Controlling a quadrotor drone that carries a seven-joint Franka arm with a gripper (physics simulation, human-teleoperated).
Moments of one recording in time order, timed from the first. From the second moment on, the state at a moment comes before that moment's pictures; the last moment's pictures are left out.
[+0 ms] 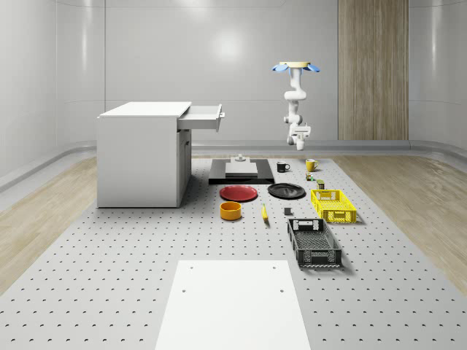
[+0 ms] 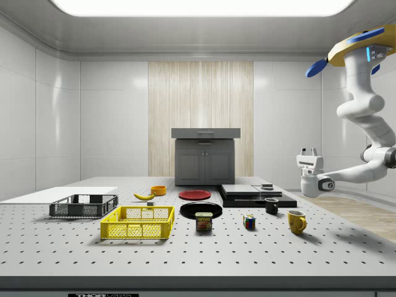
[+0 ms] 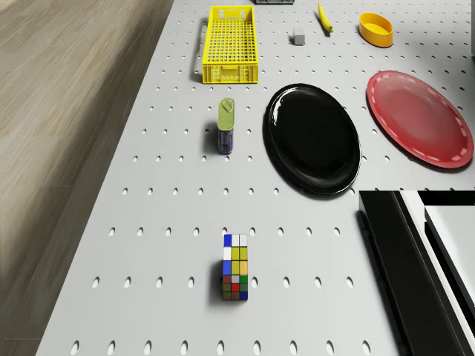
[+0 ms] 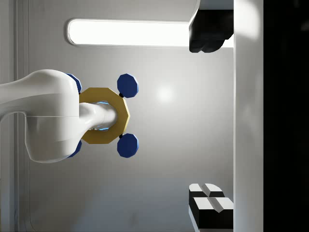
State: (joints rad) arm -0.01 -0.71 0.01 -2.05 0.00 1.37 0.78
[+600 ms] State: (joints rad) arm -0.01 -0.72 0.02 -2.05 -0.01 1.38 0.78
